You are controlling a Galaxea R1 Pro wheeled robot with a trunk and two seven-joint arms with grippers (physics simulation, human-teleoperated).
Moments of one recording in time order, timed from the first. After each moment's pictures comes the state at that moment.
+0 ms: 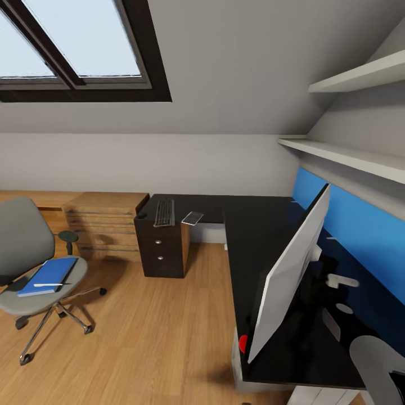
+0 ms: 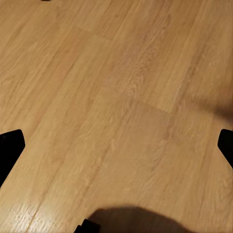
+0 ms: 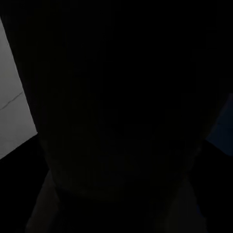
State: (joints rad) left arm 0.03 0.10 -0.50 -0.76 0.67 -0.27 0.44; right arm -0.78 -0.25 -0.23 -0.32 -0.02 -0.25 -0.09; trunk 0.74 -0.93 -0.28
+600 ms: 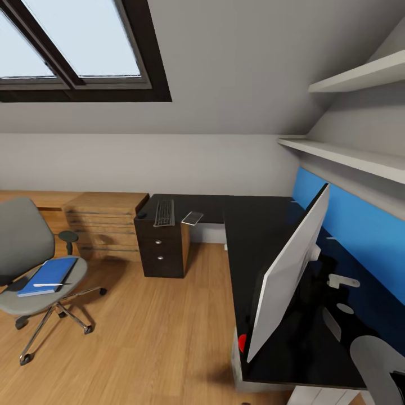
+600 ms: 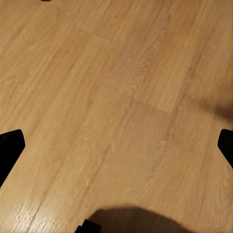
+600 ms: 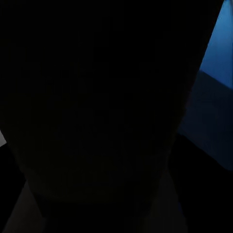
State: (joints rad) left arm 0.03 0.10 -0.50 -0.76 0.67 -0.27 0.44; right arm -0.78 -0.25 -0.24 -0.32 -0.02 -0.25 -0.10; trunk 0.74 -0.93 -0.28
